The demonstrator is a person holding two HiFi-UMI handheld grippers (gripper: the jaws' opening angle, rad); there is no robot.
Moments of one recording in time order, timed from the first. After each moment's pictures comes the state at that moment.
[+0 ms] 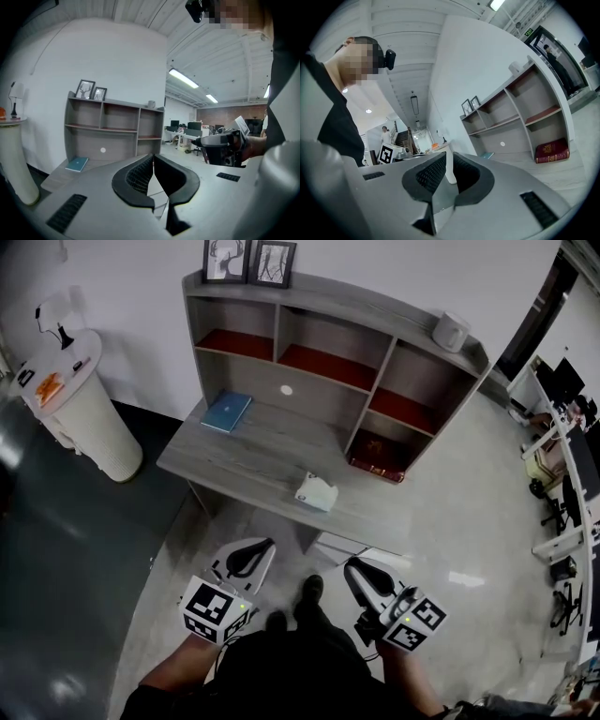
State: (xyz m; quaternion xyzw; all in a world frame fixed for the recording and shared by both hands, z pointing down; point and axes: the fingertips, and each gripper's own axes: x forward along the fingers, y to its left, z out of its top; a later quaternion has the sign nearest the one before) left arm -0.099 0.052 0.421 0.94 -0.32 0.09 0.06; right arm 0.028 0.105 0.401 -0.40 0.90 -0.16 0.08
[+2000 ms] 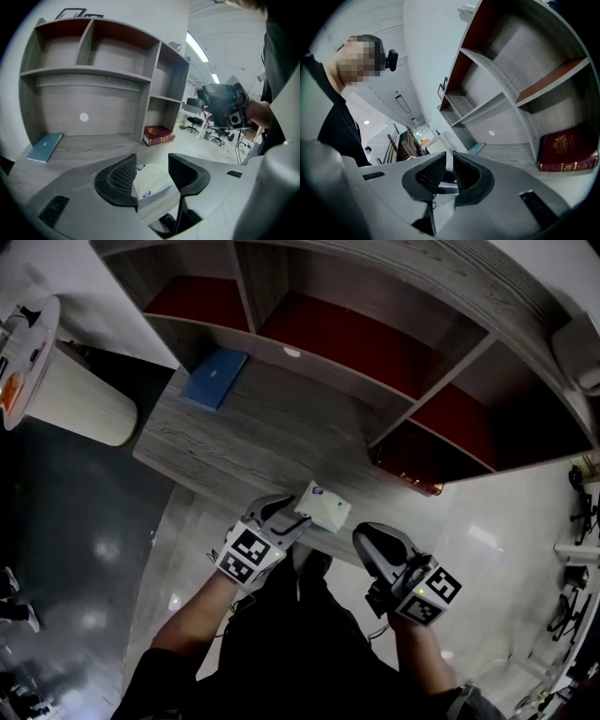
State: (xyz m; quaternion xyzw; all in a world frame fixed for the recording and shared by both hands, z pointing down) left arm 0.021 -0.197 0.619 0.93 -0.24 0.24 0.16; right arm 0.102 -0.165 0.486 -0.35 0.88 -0.31 0.05
